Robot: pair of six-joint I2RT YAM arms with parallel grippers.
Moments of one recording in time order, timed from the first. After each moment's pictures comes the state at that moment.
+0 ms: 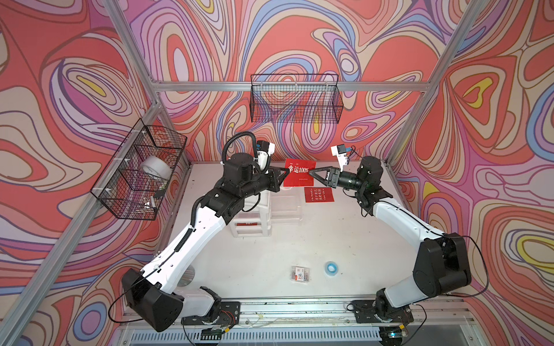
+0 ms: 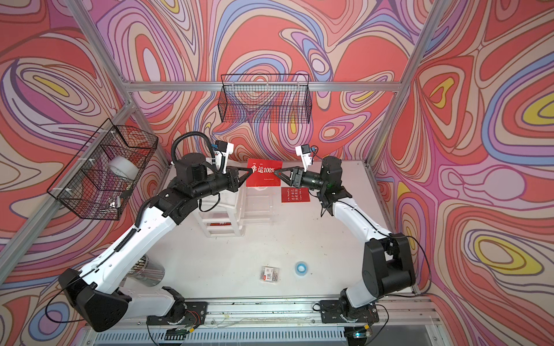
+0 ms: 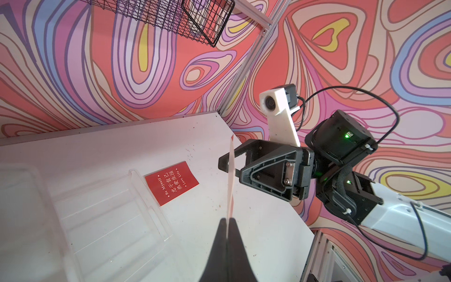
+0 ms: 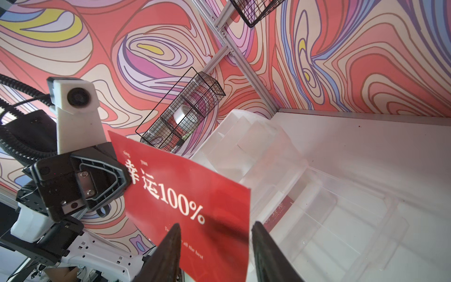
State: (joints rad) left arm -0.53 1.33 1.39 -0.28 0.36 -0.45; right arm 0.24 1.54 1.14 0.39 -0.98 0.67
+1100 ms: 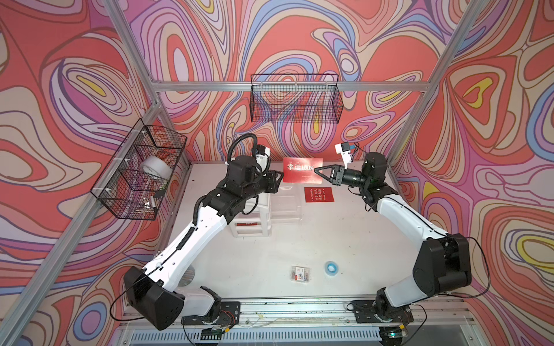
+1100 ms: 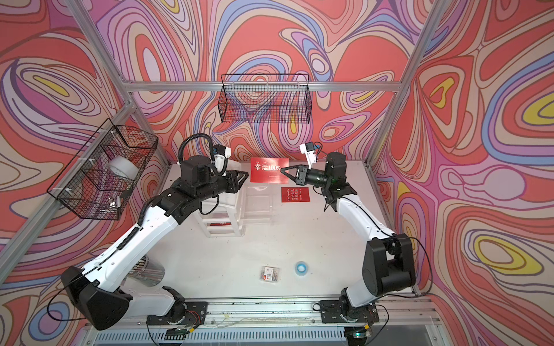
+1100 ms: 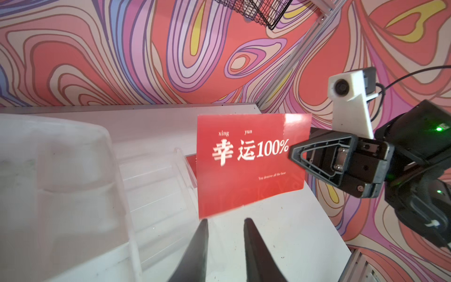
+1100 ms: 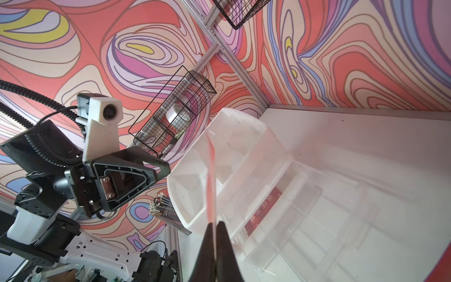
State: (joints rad) left arm -0.53 1.35 1.38 -0.41 0.15 -0.45; right arm 0.17 1.54 1.20 0.21 -1.00 0.59
